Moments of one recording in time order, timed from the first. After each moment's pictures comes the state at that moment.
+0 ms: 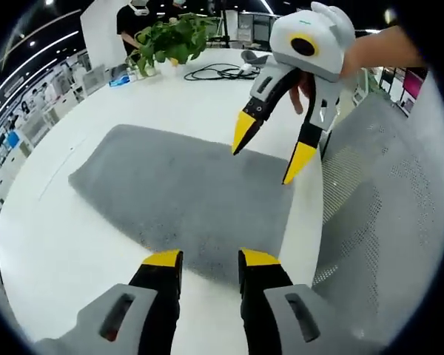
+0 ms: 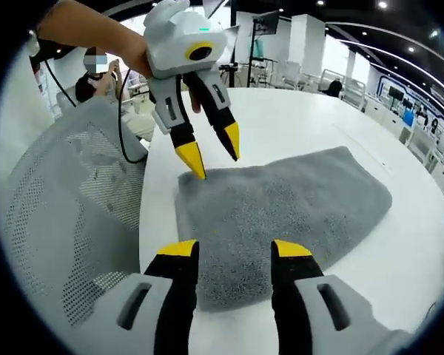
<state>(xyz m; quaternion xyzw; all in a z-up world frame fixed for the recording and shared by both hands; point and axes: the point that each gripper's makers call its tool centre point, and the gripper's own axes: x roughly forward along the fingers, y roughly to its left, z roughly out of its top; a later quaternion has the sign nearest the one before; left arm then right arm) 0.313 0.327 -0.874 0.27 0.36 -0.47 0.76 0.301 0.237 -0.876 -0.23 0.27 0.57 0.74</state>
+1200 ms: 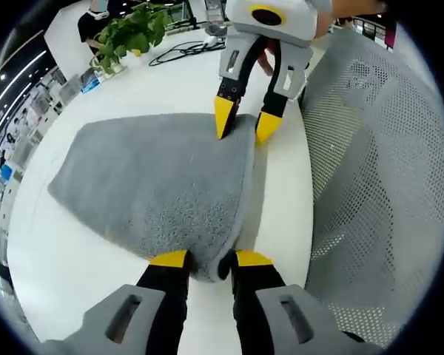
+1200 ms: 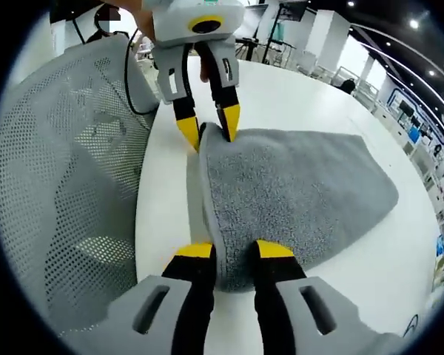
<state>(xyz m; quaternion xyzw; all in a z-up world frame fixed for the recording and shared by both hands) 0.280 0.322 -0.914 0.36 0.36 -0.48 0.71 0.283 0.223 -0.919 -0.35 0.28 0.54 0.71</state>
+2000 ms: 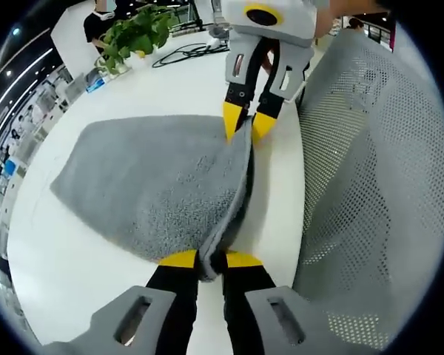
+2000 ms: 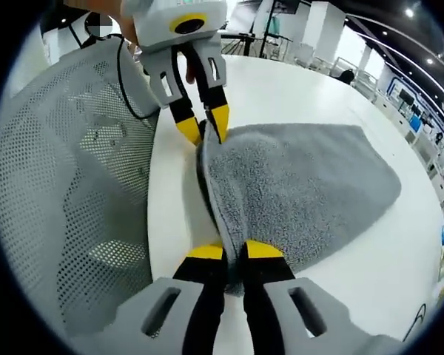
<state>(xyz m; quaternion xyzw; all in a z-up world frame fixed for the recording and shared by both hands) 0.264 0.321 -0.912 0.35 0.36 -0.47 0.72 0.262 0.222 -0.918 -0.32 0.31 0.55 0.71</state>
